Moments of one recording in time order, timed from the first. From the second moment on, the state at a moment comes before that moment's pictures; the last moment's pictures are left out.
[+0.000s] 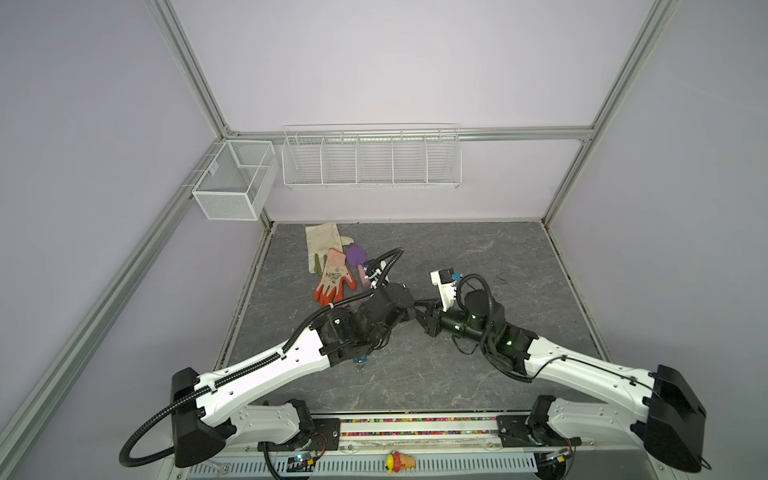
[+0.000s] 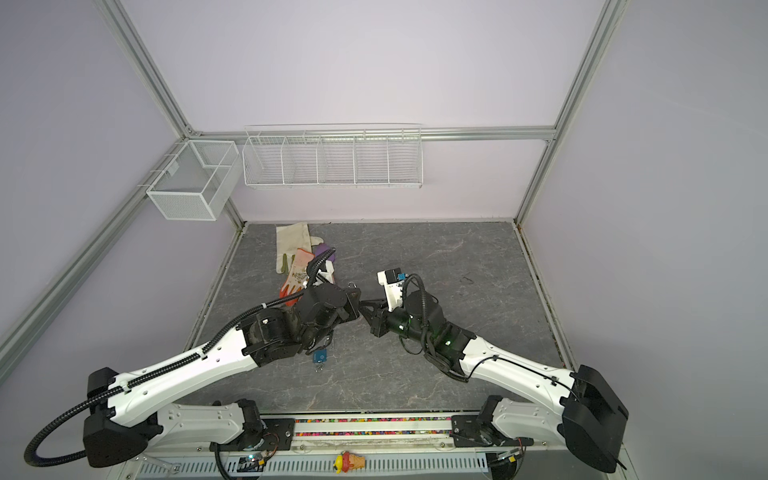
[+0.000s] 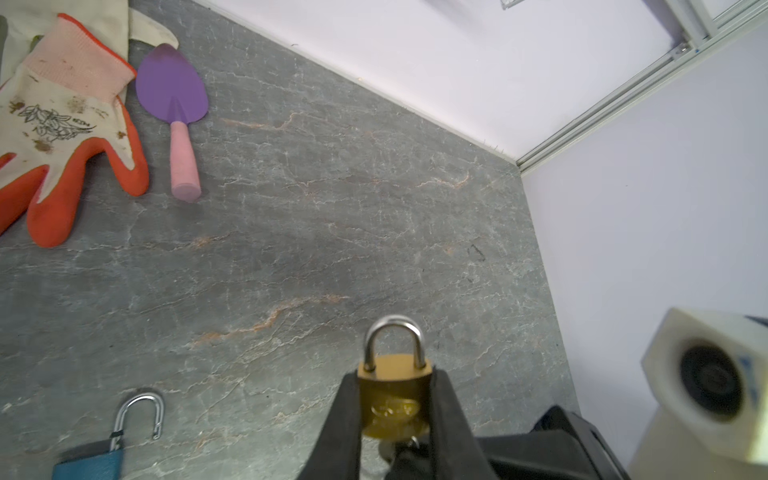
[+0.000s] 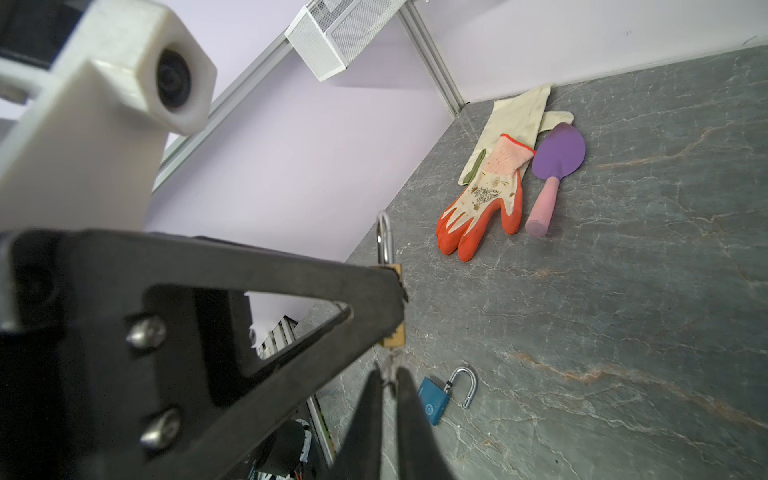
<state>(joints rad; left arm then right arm) -1.12 1.21 1.15 -0.54 -0.51 -1.01 0.92 1.15 0.70 0.27 -0.16 0.64</state>
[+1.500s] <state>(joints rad) -1.11 1.17 1.12 -0.45 -0.47 -1.03 0.94 1.12 0.63 0.46 -0.05 0.71</state>
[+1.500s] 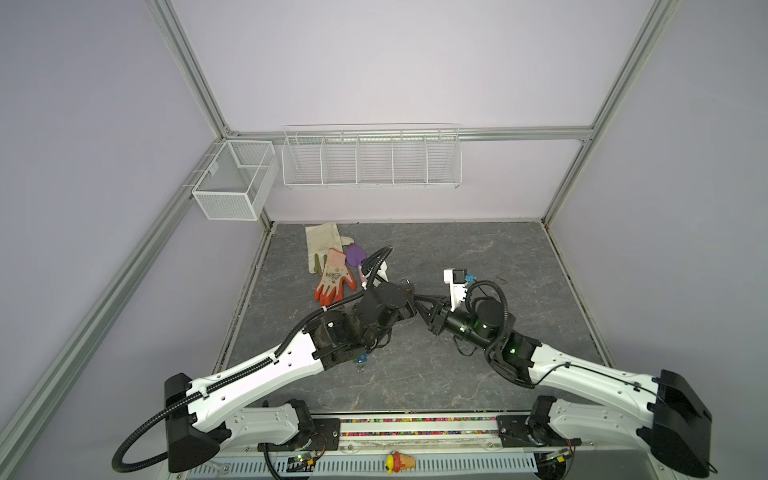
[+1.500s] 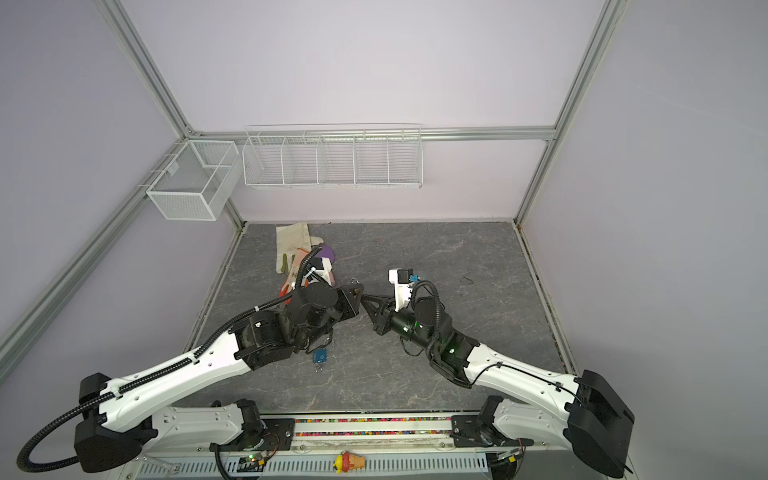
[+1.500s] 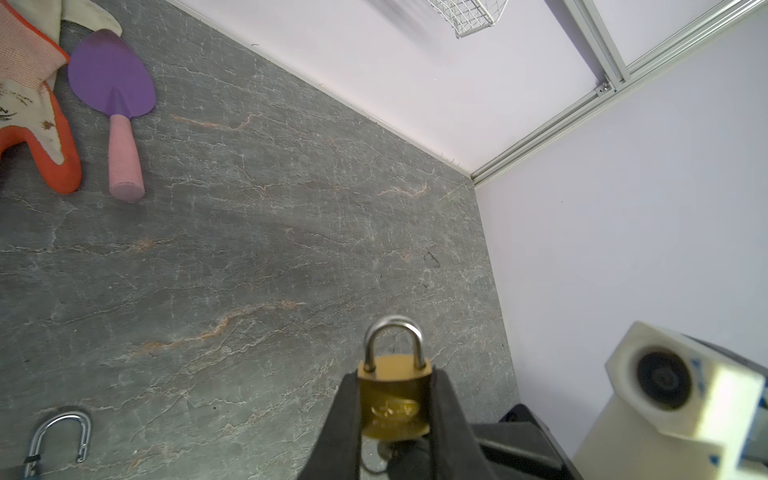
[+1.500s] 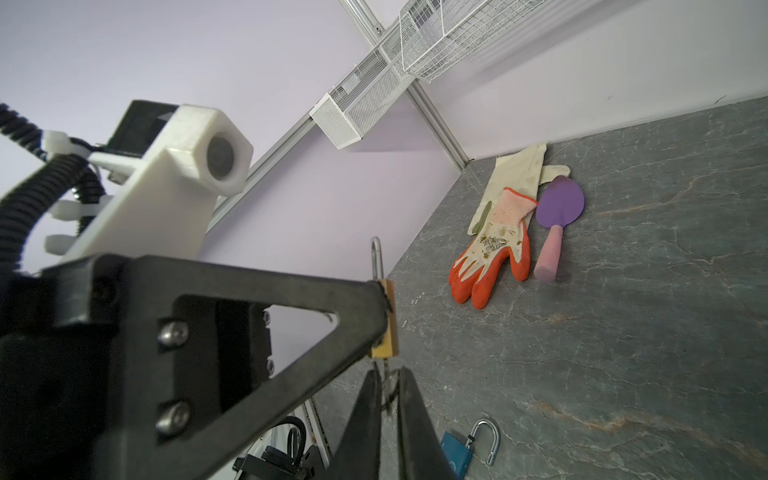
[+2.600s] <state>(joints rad) -1.08 1.02 0.94 -0.31 -0.42 -1.15 0.95 1.18 0.64 0.54 -0.15 1.07</state>
